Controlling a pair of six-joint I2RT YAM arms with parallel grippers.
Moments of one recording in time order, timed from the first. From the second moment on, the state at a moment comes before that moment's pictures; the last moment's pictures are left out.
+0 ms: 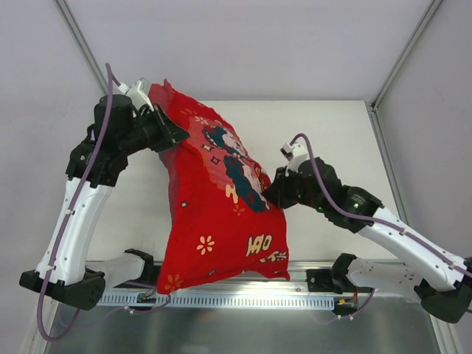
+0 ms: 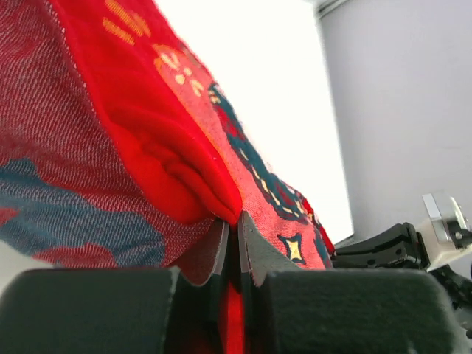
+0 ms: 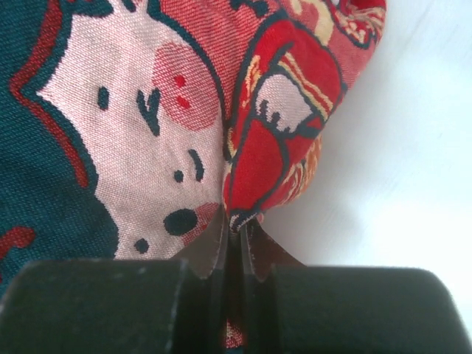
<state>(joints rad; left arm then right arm) -0.30 1.13 1.57 -0.83 0.26 -0.64 0.91 0.95 1.06 -0.62 0.05 0.49</state>
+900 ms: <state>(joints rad) -0.65 1.04 1.13 -0.72 0.27 -0.74 0.44 1.47 1.66 -0.78 0.25 0.17</state>
